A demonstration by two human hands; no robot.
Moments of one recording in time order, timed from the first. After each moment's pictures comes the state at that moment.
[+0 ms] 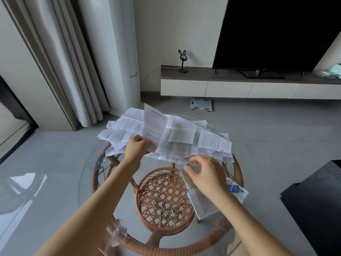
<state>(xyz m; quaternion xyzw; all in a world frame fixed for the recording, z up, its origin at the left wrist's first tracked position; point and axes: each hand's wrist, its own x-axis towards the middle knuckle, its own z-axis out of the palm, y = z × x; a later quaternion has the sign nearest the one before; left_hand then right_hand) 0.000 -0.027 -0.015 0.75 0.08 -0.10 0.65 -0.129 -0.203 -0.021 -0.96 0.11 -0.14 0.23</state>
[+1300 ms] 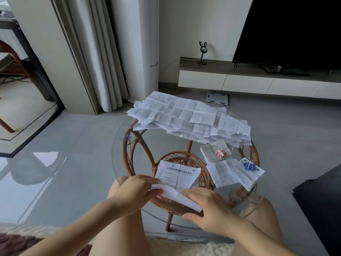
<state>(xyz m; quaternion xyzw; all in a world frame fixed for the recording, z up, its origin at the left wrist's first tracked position) -0.161 0.096 -0.059 0.87 -0.43 0.03 0.23 -0.236 -0.141 -0.066 -0.94 -0.22 -0.04 0.26</state>
